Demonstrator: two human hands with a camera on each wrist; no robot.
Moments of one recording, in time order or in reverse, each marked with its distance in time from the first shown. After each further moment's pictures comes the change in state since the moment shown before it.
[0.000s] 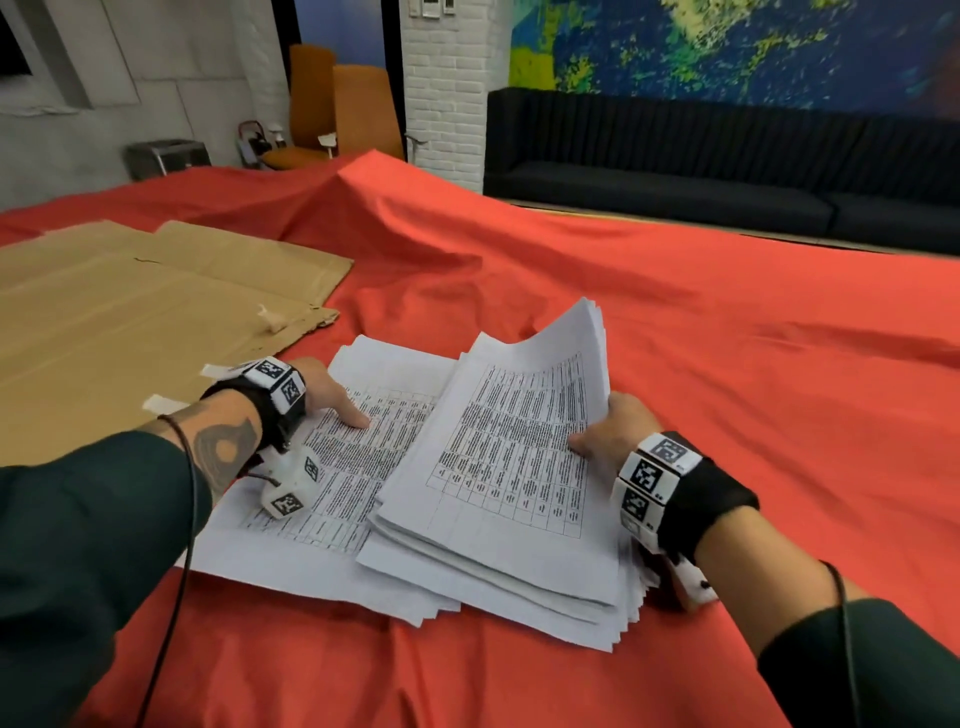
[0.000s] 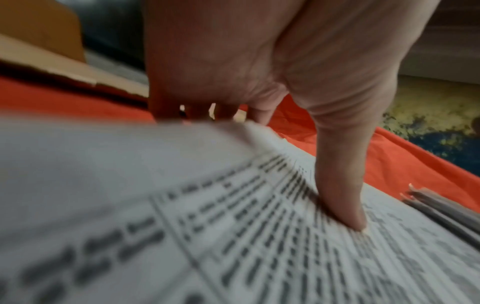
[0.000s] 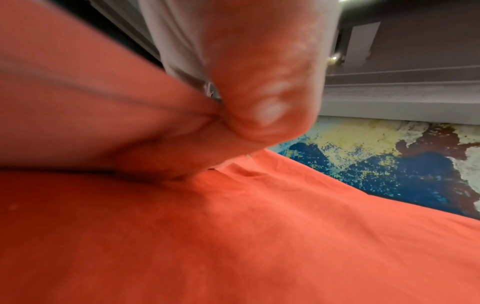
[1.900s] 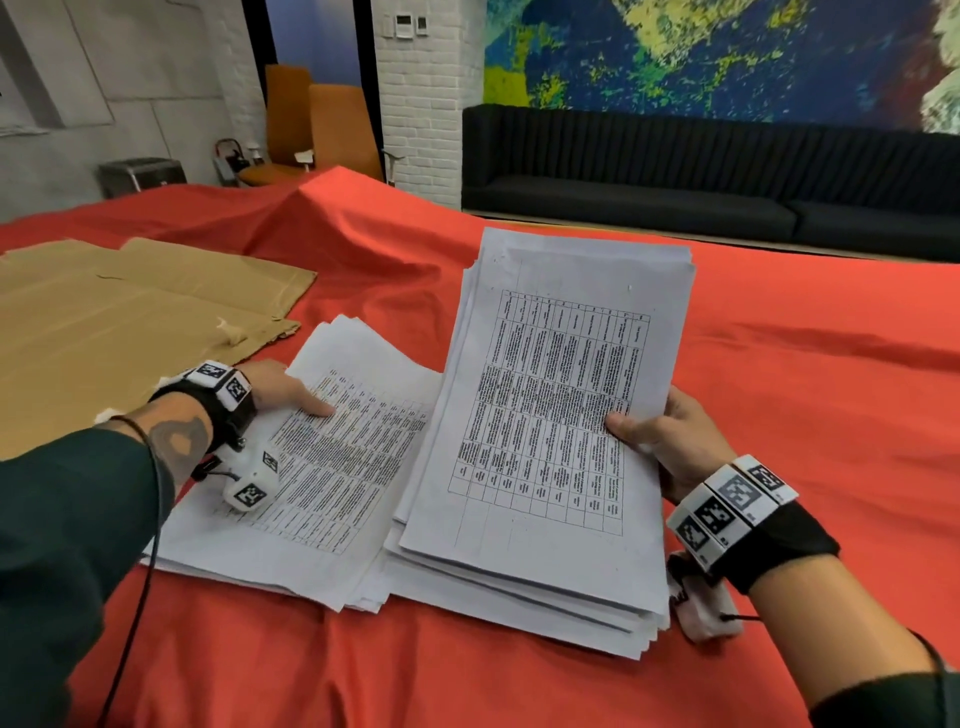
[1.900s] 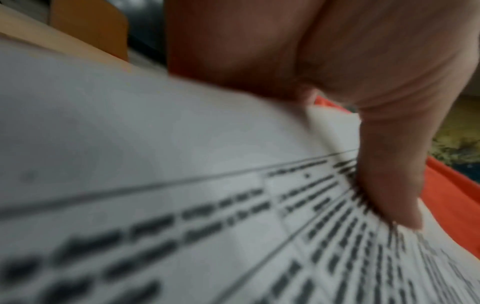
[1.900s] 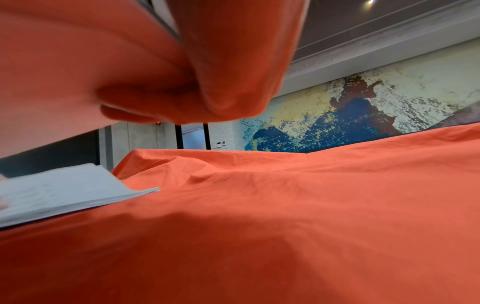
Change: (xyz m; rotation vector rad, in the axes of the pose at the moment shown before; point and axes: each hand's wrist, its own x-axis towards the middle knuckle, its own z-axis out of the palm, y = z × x) left_hand 0.005 0.002 -0.001 -0.230 -0.007 0.092; right_hand -0.030 0.055 -0.088 0.740 -0.086 -0.148
